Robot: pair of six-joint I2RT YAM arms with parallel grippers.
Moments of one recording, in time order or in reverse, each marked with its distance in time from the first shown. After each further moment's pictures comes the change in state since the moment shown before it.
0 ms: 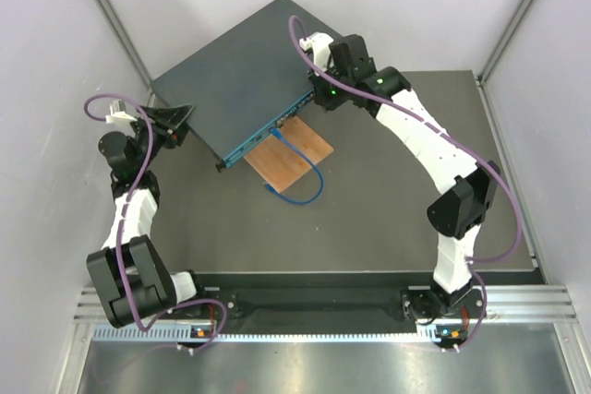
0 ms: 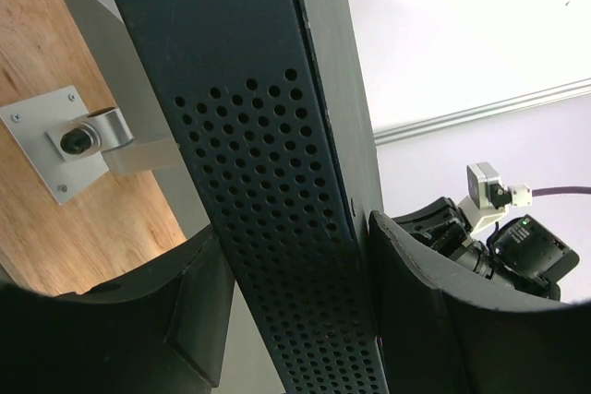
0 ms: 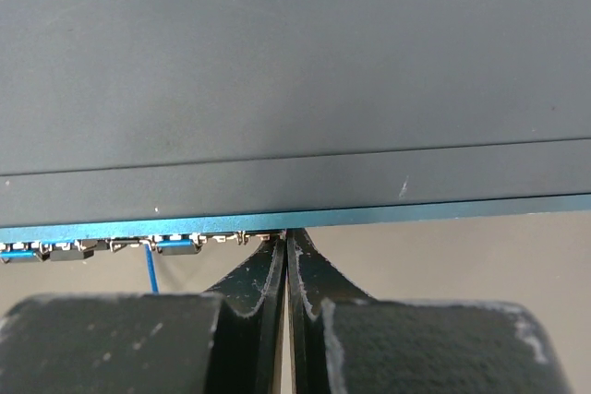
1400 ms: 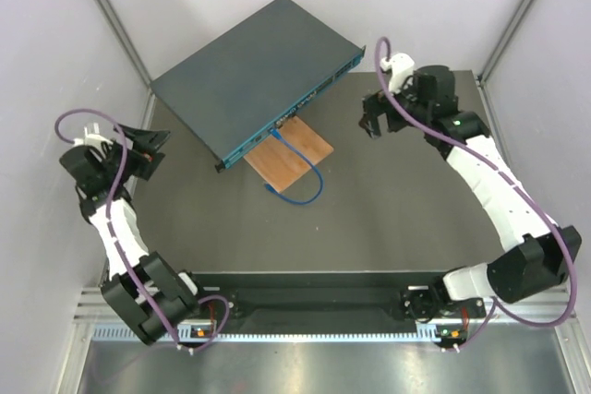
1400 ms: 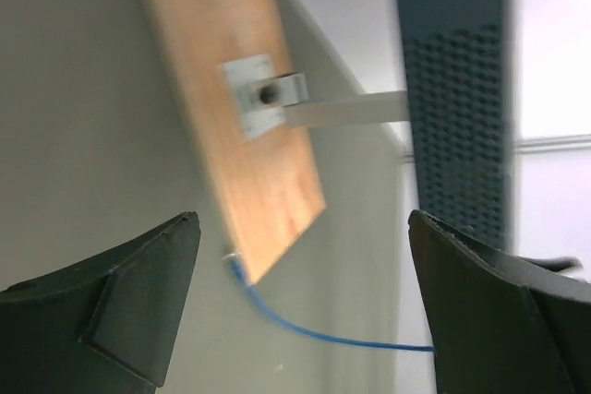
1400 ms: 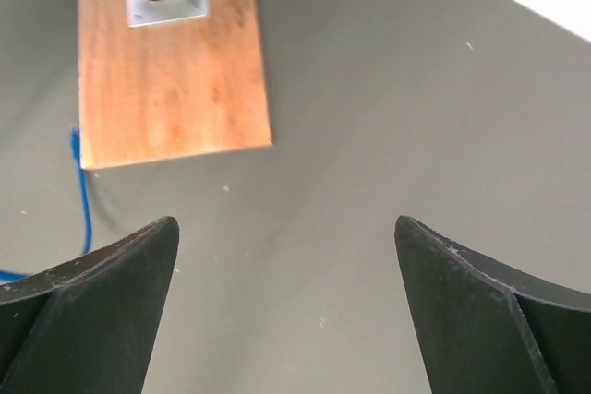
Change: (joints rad) left arm 0.293 -0.140 0.068 -0.628 0.134 0.451; right arm -0.275 -0.531 -0.684 0.261 -0.156 -0.055
